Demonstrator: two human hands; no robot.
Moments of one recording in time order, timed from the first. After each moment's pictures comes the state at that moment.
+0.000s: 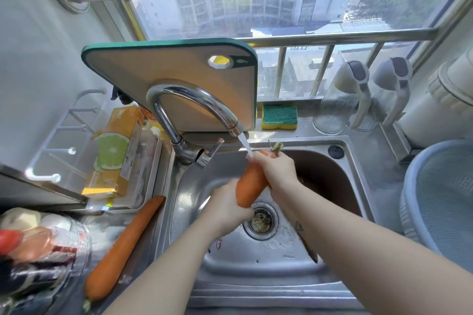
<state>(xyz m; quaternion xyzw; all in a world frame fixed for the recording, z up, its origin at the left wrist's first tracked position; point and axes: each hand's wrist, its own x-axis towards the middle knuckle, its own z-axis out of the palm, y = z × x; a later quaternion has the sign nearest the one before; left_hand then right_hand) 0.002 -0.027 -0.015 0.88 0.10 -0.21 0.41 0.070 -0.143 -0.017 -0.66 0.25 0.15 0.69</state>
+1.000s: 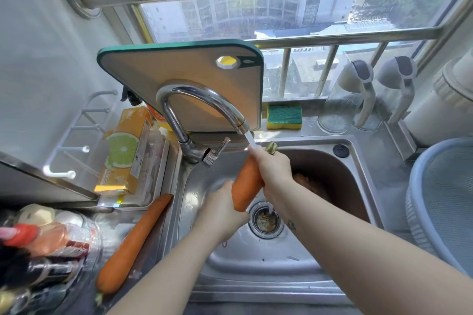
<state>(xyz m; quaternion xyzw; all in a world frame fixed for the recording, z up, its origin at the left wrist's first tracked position) -0.016 -0.015 -0.002 0.92 0.12 -0.18 0.34 0.062 -0.120 -0.003 -0.61 0.28 0.15 0.73</state>
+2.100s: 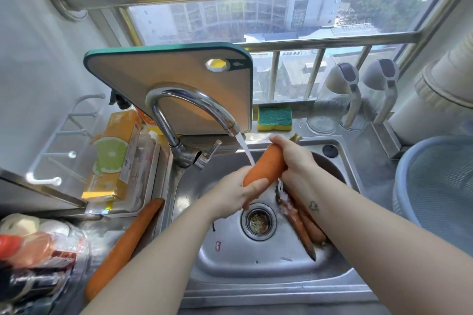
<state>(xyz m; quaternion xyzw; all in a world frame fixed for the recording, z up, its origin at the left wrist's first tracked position) 0.026 -0.027 -0.002 0.82 -0.05 -0.25 0.51 0.085 -0.171 0.013 -0.53 0.36 0.15 0.75</state>
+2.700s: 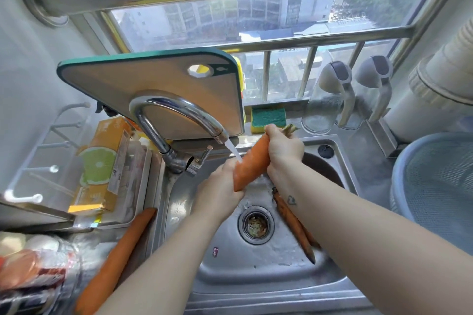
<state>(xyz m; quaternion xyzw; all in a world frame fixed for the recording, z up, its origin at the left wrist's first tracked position) 0.035 -0.031 -0.008 0.97 0.01 -0.08 0.24 0.105 -0.154 0.013 -0.56 0.38 0.00 0.73</state>
